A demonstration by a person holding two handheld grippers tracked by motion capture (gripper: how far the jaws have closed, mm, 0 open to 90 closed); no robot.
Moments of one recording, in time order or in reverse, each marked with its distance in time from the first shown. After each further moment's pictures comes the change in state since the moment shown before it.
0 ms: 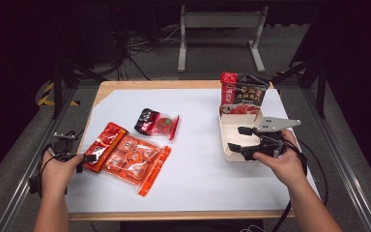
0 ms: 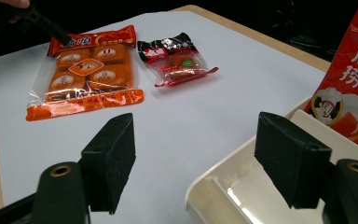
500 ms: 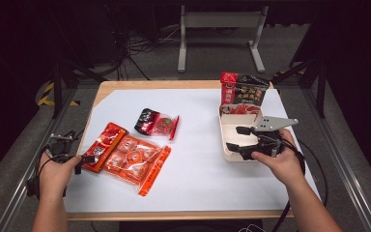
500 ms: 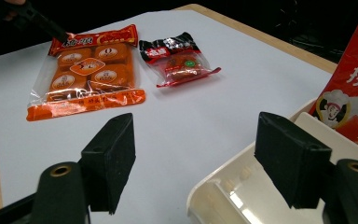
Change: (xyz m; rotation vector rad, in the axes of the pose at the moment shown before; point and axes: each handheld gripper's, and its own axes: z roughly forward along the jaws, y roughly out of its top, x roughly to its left) left arm -0.001 -0.003 -0.010 -0.020 -0.041 -0.022; right arm 0.000 0.002 0.005 0.004 0.008 -0.005
